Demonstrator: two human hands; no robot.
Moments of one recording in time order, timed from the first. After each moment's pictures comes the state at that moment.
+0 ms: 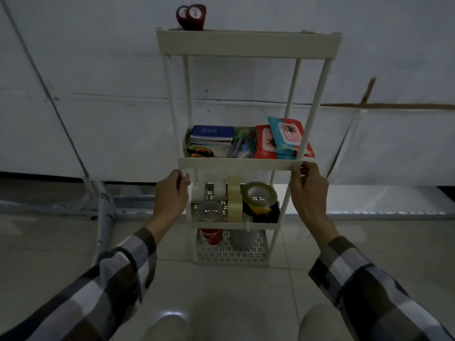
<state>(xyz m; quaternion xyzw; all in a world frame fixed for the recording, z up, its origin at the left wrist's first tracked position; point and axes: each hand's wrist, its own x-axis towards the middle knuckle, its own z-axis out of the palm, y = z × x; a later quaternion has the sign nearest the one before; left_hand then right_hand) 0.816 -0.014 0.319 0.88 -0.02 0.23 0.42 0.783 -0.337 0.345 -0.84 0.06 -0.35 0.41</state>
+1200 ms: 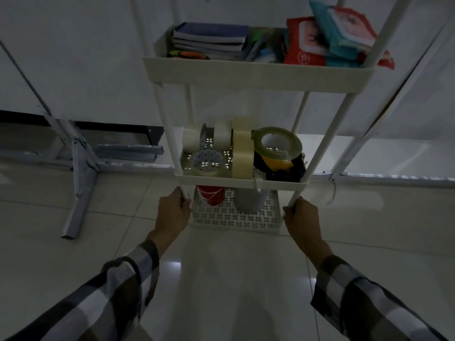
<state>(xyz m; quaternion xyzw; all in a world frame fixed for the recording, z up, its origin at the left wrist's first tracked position) 0.821 -0.011 0.066 0.90 0.04 0.08 0.42 0.809 -0.357 0.050 -0.94 0.13 -0.09 0.29</state>
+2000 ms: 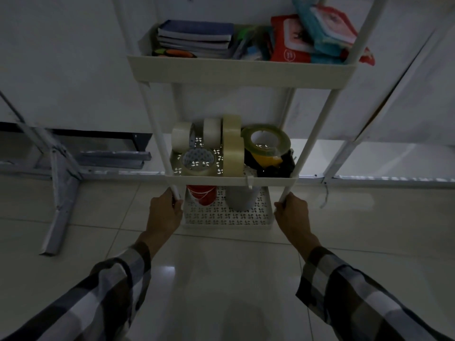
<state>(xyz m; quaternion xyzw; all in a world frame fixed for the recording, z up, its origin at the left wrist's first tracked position) 0.862 -0.014 0.058 0.91 0.01 0.11 0.41 0.845 -0.356 0.070 -0.94 0.14 -0.07 0.30</state>
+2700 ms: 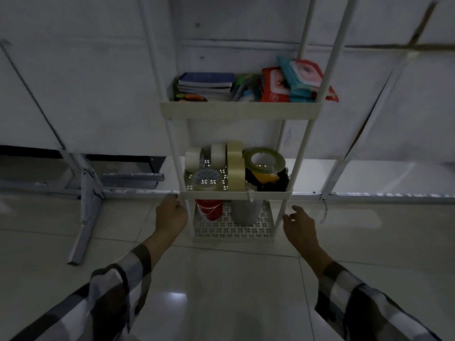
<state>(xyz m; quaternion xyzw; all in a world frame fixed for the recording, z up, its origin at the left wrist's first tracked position) 0.836 -0.024 0.142 0.88 0.15 0.06 0.45 0.806 -0.365 0.102 -0.90 0.17 -0.09 0.40</state>
